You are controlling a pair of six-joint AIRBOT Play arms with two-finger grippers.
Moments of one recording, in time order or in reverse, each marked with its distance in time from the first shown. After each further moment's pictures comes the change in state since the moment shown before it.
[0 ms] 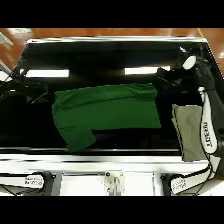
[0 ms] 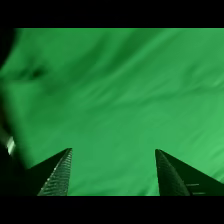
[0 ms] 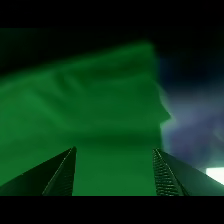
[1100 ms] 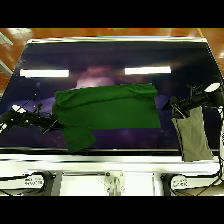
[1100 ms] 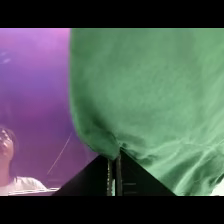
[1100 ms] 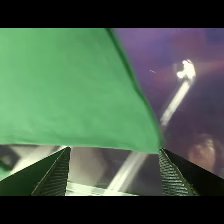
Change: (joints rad) left arm 0.014 0.075 -0.594 -0.169 0.237 0.062; right arm -0.270 0.095 -0.445 0.277 0.240 -0.194
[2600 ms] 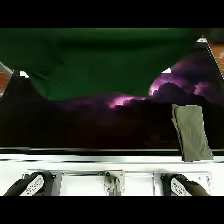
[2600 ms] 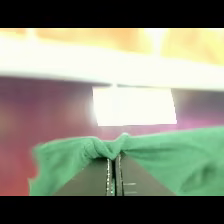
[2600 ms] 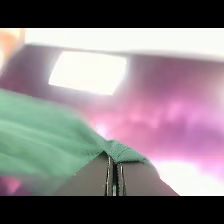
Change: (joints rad) left arm -0.002 0.513 1.131 0.042 -0.073 0.029; right arm 0.121 0.508 0.642 0.192 -0.224 -0.228
